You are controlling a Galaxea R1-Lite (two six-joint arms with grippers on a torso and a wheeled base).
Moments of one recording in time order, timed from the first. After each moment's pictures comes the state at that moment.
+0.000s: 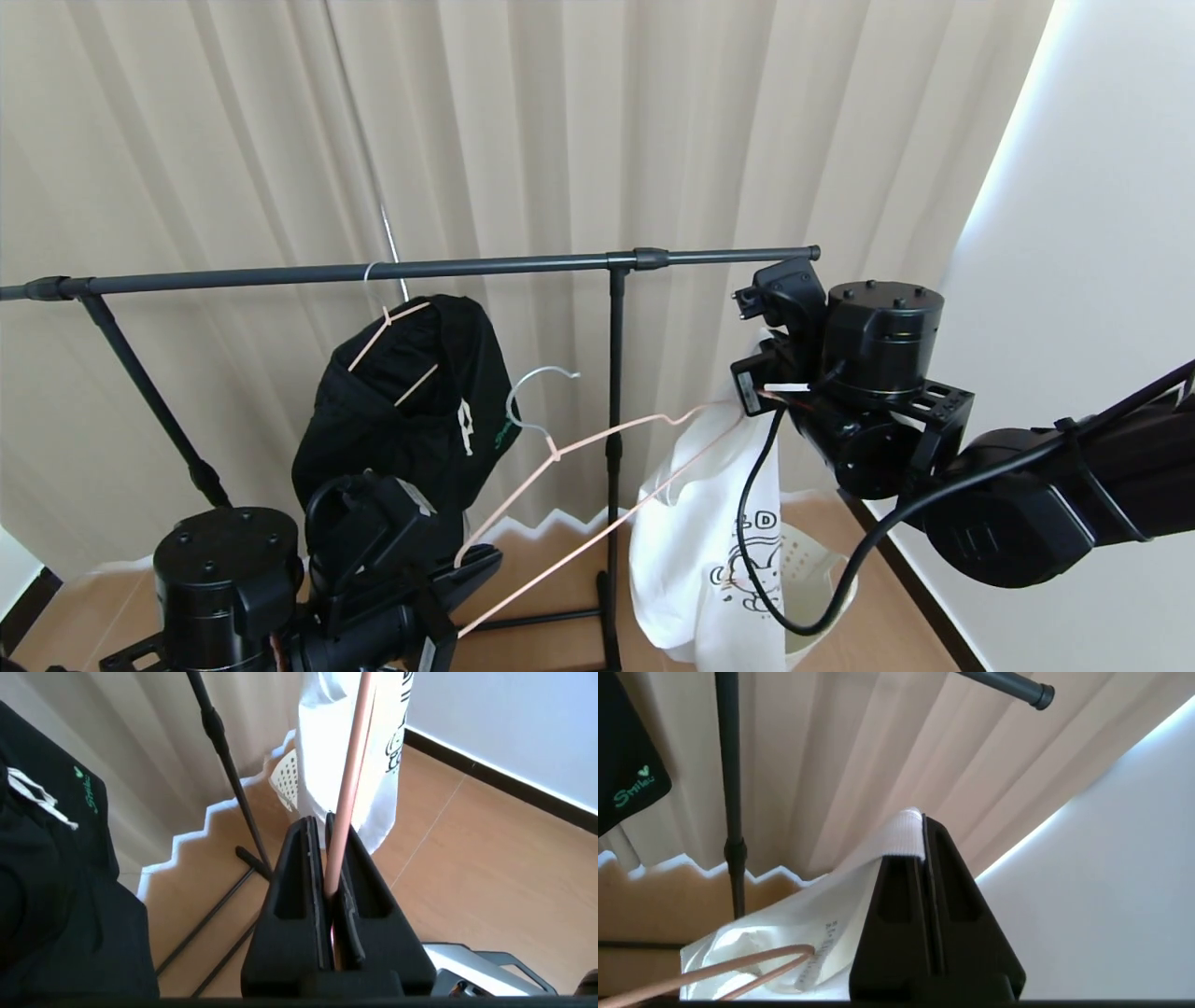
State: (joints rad) left arm -0.56 1.78 -0.12 -1.29 -0.17 0.16; right arm 0.62 1.92 -0.93 -0.82 -0.63 -0.22
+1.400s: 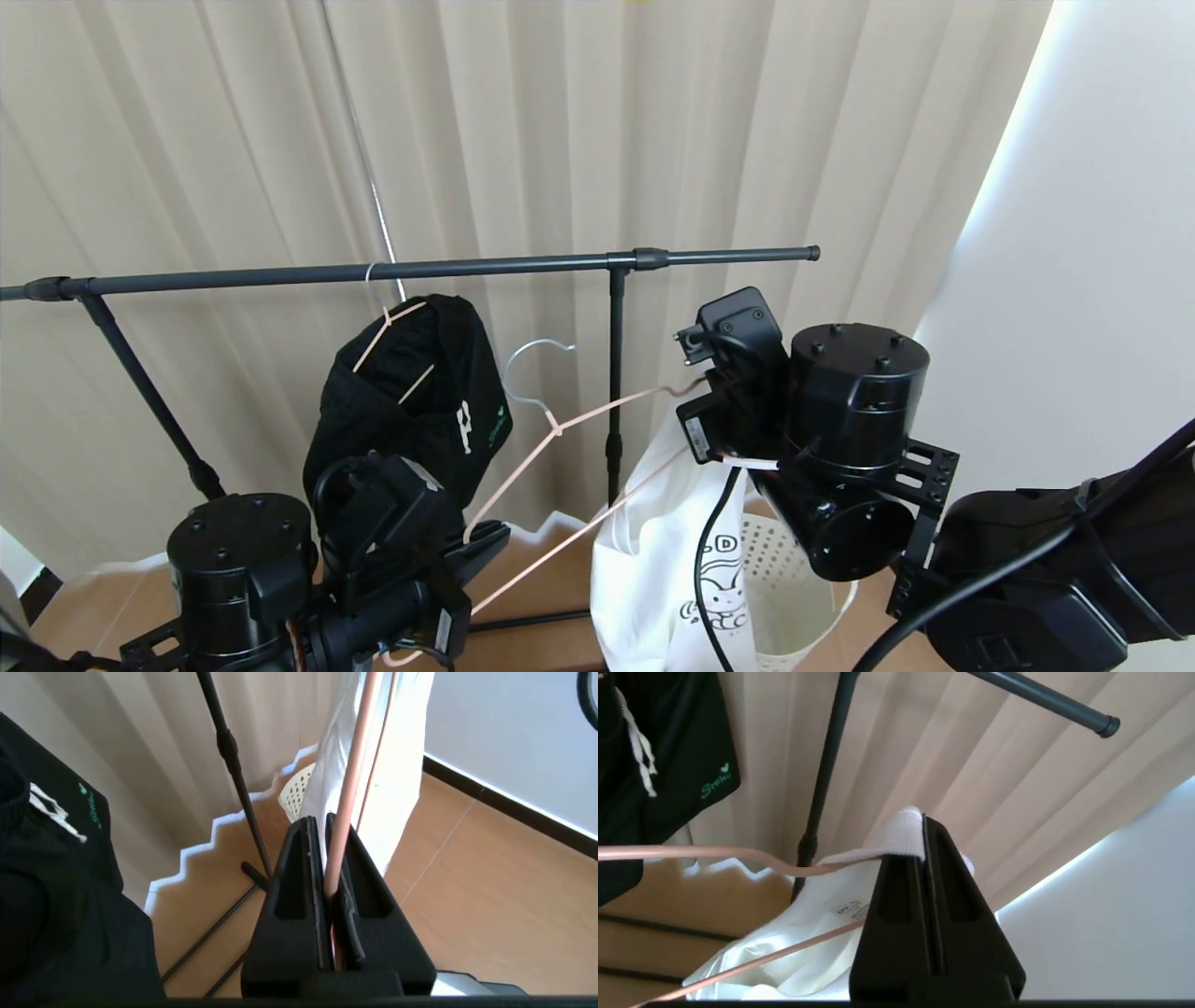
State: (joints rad) left arm -0.57 1.80 -0.16 -1.33 -0.11 0.13; right arm 0.81 1.89 -0.86 -0.88 -0.68 -0.22
